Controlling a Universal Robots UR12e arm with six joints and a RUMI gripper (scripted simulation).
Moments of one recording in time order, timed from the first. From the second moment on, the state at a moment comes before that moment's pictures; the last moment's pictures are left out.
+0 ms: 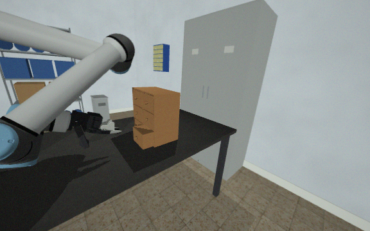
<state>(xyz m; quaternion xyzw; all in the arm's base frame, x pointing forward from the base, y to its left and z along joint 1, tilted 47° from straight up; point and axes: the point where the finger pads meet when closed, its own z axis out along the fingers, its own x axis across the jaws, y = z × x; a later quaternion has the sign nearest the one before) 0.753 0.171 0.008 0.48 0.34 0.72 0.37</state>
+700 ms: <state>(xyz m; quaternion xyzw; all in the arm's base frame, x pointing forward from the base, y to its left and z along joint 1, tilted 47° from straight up) 0.806 0.195 -0.004 0.48 0.34 0.72 0.37</state>
